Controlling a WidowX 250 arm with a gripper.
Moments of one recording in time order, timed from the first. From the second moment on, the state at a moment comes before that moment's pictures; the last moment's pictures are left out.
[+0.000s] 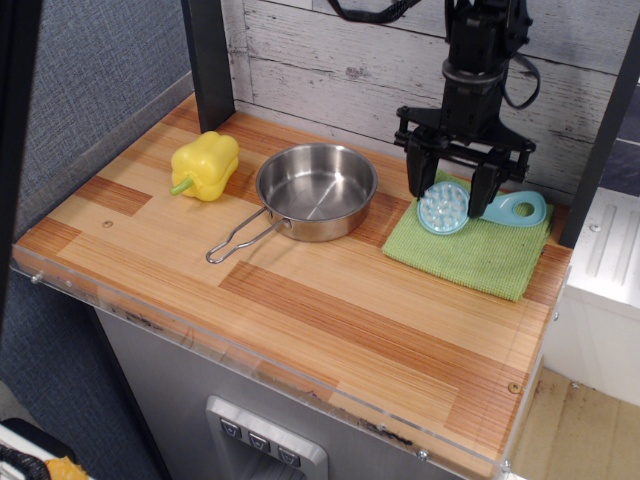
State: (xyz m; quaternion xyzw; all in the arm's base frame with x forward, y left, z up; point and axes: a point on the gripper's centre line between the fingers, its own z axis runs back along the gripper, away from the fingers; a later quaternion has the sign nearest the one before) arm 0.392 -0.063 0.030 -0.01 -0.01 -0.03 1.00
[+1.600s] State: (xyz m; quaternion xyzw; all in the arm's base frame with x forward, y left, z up) arm 0.347 -0.080 0.110 -0.01 -0.08 -0.08 0.99
